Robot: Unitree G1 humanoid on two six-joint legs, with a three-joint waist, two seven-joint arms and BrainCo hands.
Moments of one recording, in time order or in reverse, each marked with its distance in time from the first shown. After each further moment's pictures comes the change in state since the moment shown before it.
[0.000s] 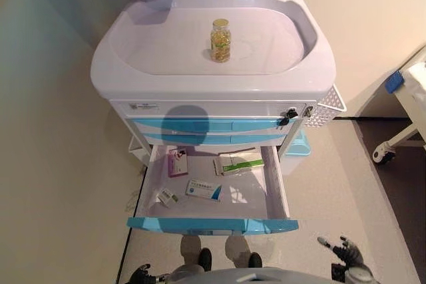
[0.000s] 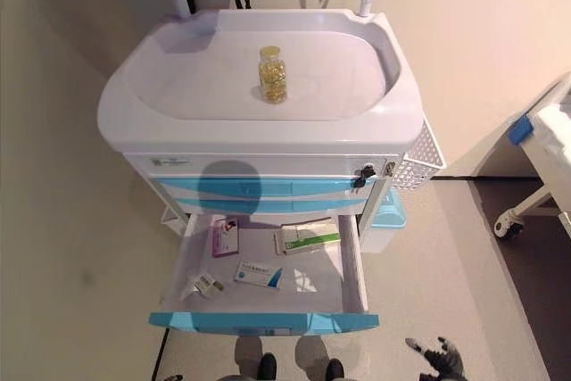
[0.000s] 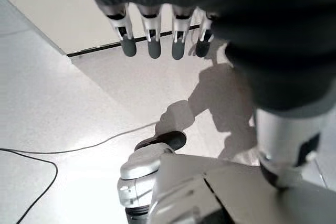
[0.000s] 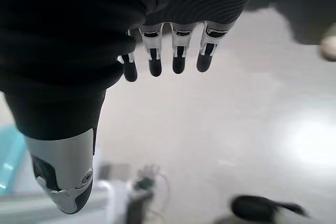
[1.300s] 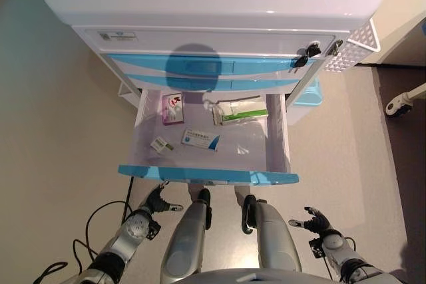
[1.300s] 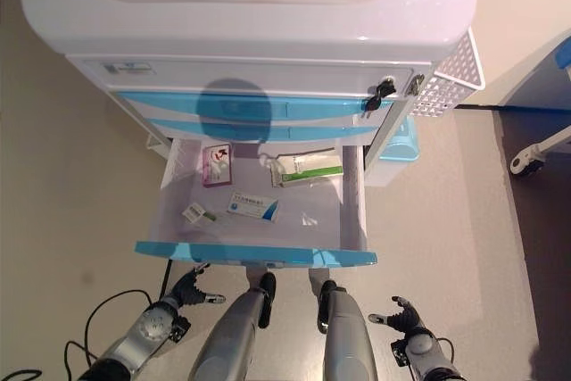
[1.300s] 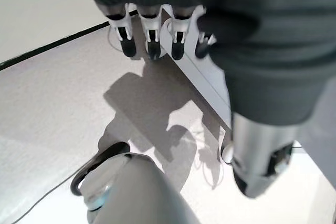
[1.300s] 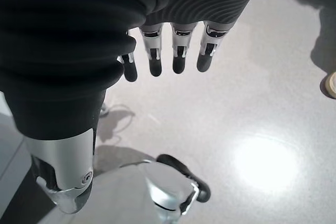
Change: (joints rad) left arm -0.212 0.192 -0.196 -0.524 0.038 -0.043 0.009; right arm -0.207 -0.046 0.231 -0.037 -0.207 0.012 0.042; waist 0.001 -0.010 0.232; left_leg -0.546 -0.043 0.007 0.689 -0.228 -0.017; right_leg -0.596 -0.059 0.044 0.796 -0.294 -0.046
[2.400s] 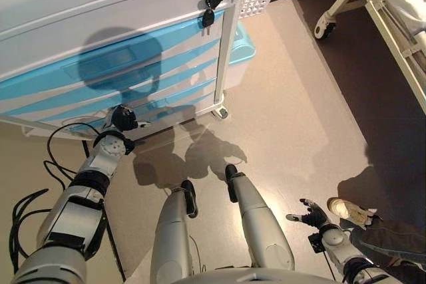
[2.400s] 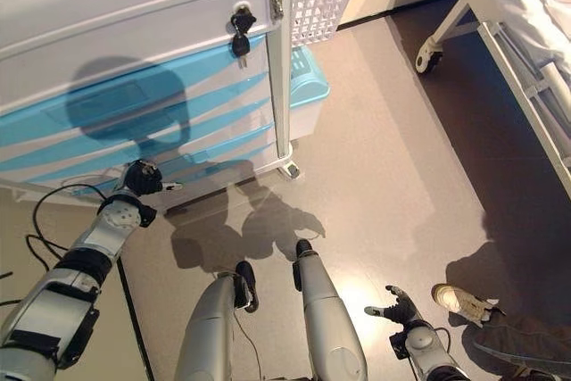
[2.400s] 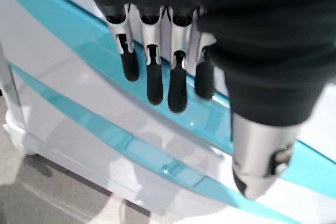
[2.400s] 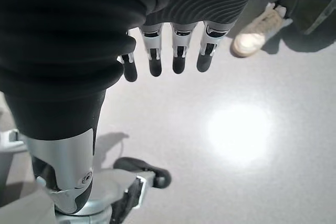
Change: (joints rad) left arm -0.564 0.160 0.057 0.307 -0.081 0.042 0.158; right arm 0.030 -0.024 0.059 -0.100 0.023 -0.006 0.038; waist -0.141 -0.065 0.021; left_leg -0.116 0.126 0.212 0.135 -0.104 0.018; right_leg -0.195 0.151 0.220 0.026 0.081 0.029
